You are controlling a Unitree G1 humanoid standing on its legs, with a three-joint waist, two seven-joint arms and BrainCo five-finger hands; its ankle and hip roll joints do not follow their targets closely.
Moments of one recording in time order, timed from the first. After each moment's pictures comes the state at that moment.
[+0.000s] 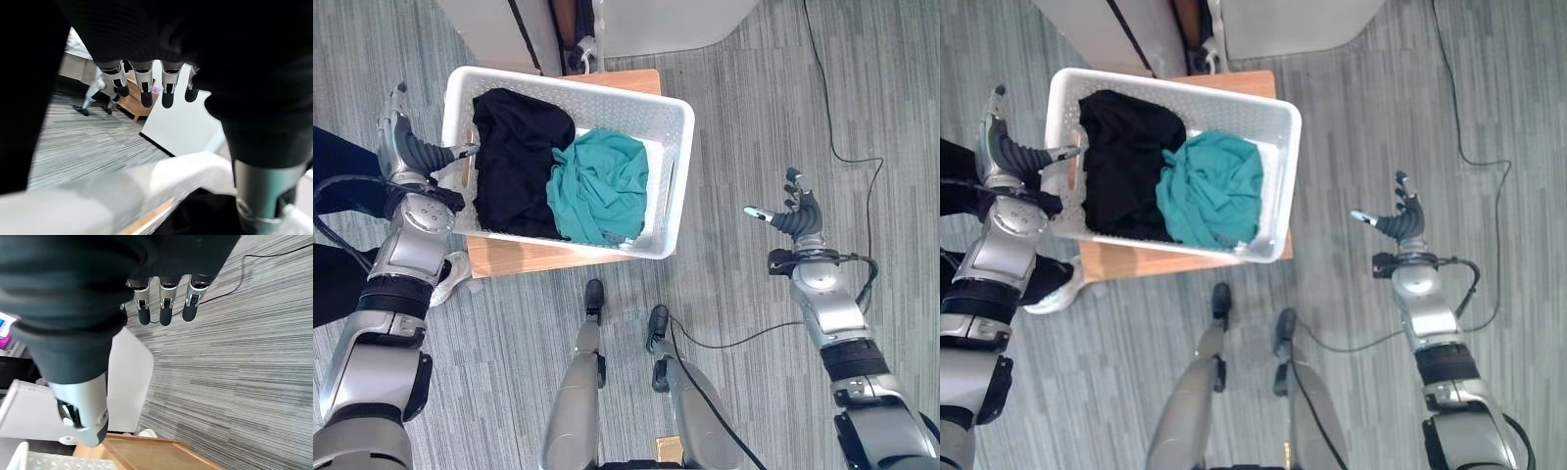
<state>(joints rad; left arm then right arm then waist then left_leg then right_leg) -0.81 0.75 -0.17 0.62 0.10 0.11 0.47 -0.47 -0.52 0.07 0.34 0.18 0.03 -0.26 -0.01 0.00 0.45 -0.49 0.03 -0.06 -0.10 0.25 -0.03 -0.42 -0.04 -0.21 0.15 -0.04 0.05</state>
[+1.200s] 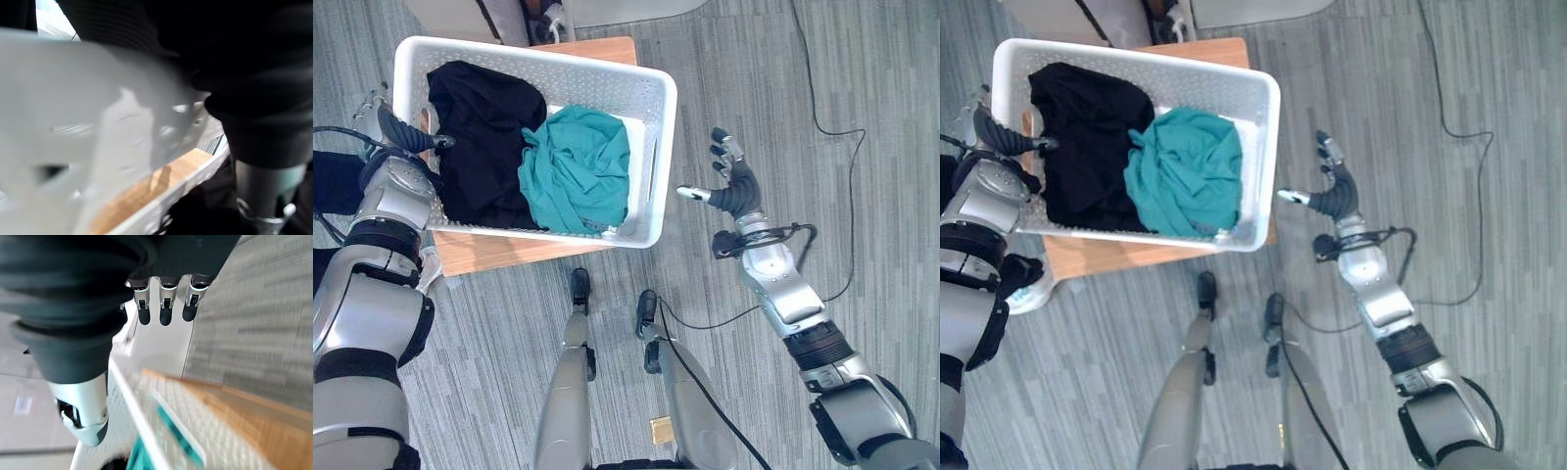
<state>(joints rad) -1.21 0.77 -0.49 1.16 0.04 0.14 0.37 -0.60 -0.42 0.32 0.17 0.22 -0.02 -0.26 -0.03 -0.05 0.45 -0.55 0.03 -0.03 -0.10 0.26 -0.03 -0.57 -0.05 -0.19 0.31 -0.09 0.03</state>
